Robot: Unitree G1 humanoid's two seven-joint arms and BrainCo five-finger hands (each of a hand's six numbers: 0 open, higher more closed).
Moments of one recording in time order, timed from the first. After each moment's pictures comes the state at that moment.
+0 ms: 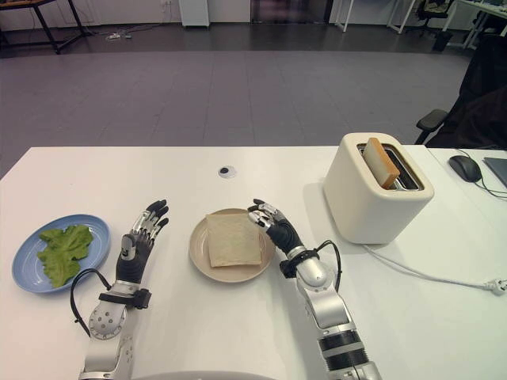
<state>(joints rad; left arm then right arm) 0.22 0.08 0.01 -0.05 -0.10 -0.45 -0.20 -0.09 -0.20 0.18 0.03 0.02 0.02 0.18</state>
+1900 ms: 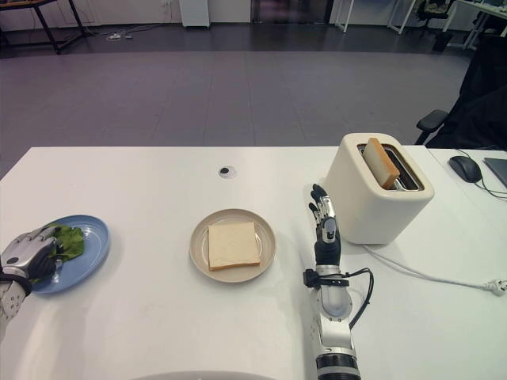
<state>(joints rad) 0.11 0.92 0.03 0.31 0.79 -0.08 0.08 0.05 -0.04 -0.07 0.13 0.06 -0.54 0.04</state>
